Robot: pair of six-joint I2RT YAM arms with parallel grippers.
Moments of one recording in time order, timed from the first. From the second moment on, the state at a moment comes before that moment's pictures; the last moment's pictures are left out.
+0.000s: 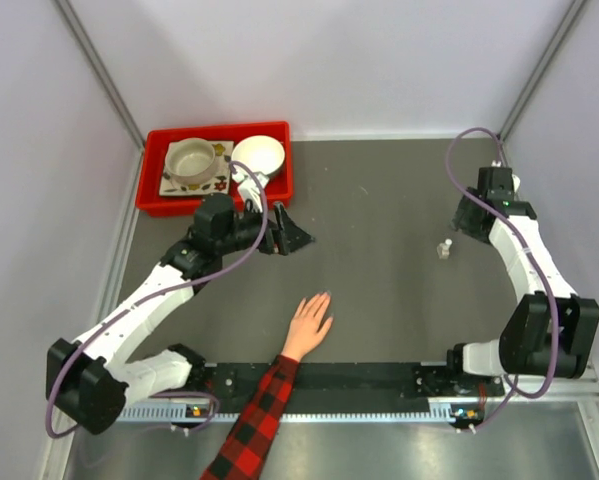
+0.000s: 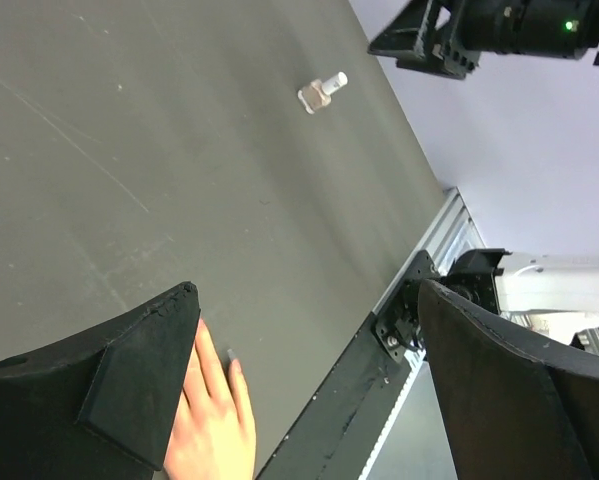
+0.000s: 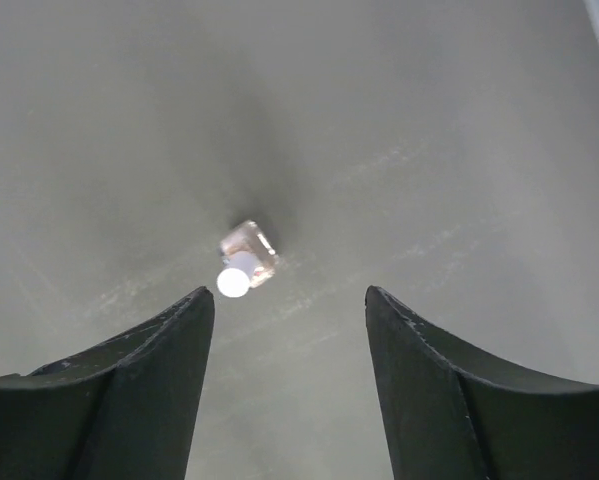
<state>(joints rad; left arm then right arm) -0.50 1.09 0.87 -0.08 0.51 -0.63 -0.09 1.35 1.06 -0.67 0.22 0.35</state>
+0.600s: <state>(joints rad) -0.56 1.11 0.87 -0.01 0.50 -0.65 -0.05 1.52 1.06 -0.64 0.12 0.31</state>
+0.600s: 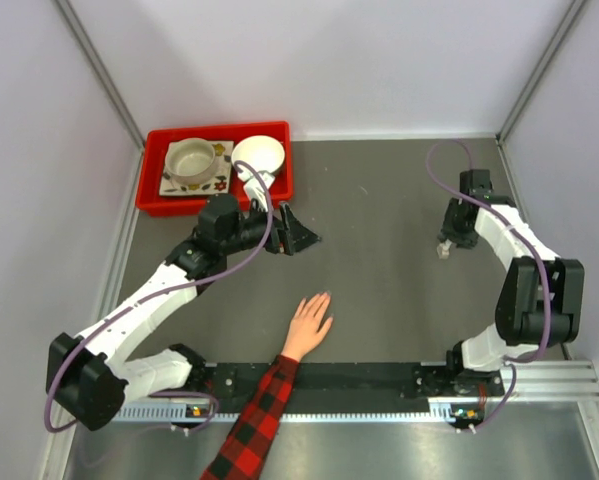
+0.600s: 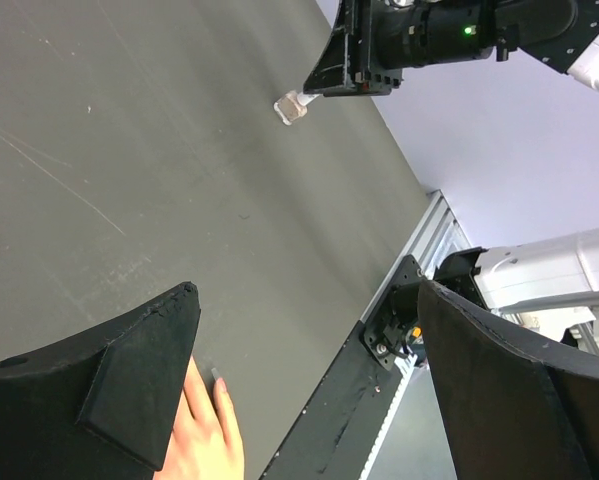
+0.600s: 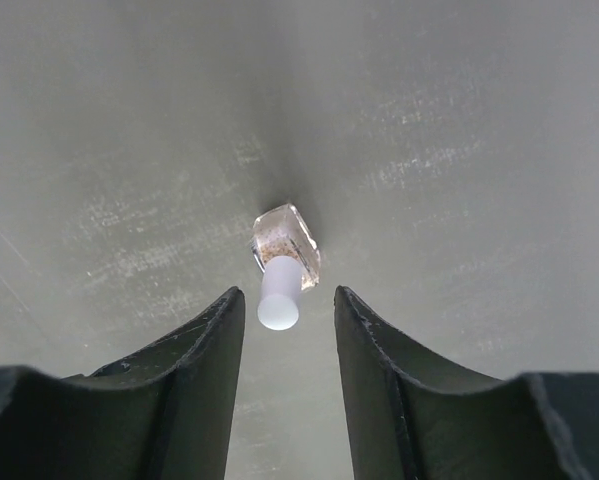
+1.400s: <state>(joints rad) -0.57 1.11 0.86 0.00 0.49 -0.65 0.00 1.58 1.10 -0.65 0.18 0.31</state>
